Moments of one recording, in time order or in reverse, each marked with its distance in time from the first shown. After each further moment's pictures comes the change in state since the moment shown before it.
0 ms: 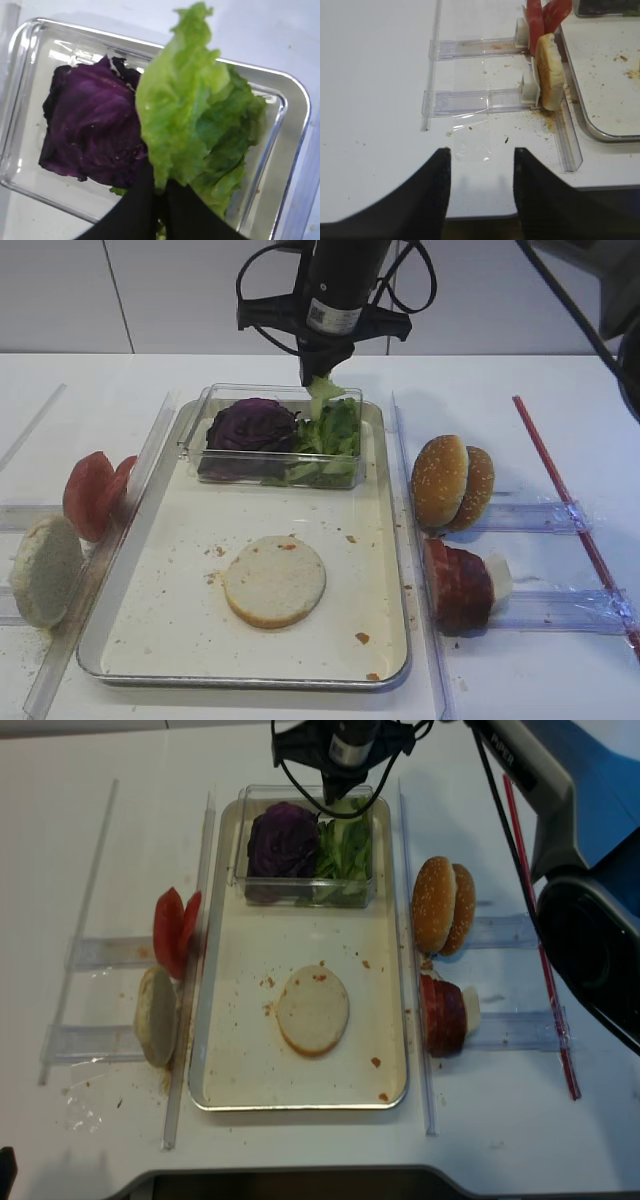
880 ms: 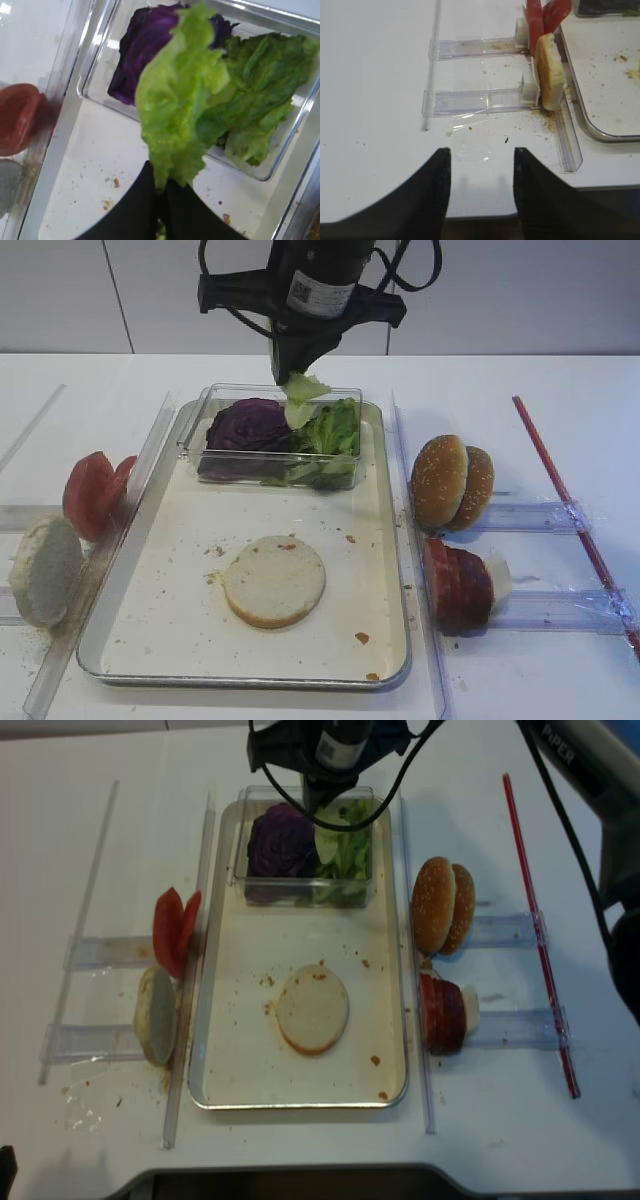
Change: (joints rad) left arm 0.000 0.000 0.000 0.000 0.000 0.000; right arm 0.083 -0.213 0.203 0.059 0.006 -0.034
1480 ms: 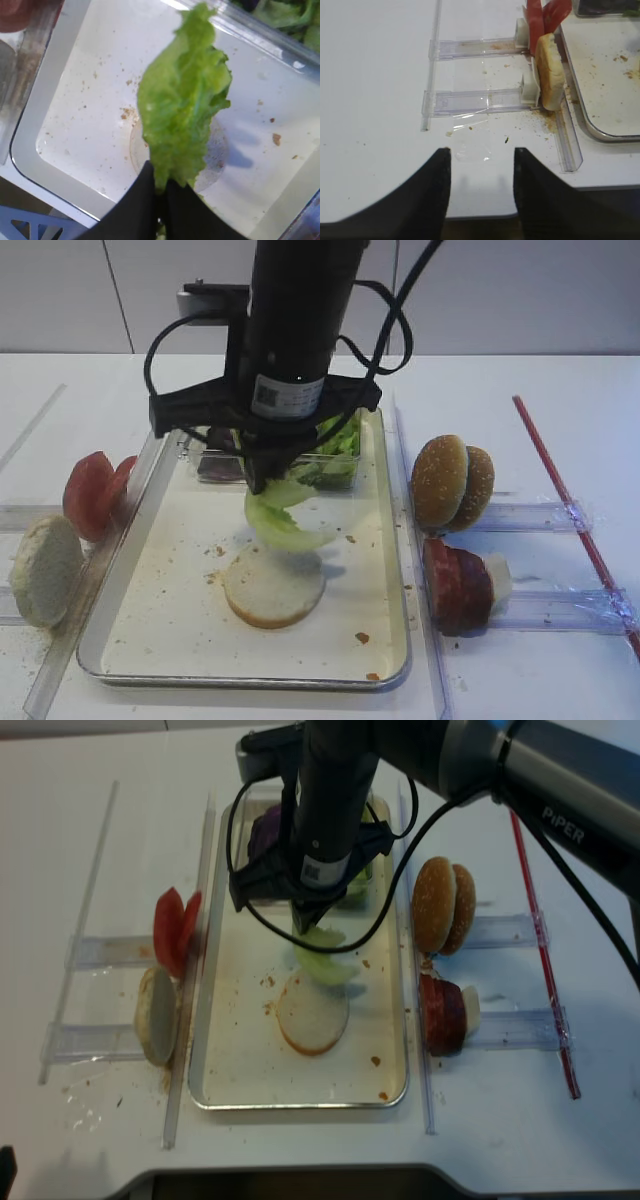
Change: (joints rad) left arm 0.000 0.000 0.000 0.000 0.000 0.000; right arm 0.155 -0.096 0.275 0.006 -0.006 -0.008
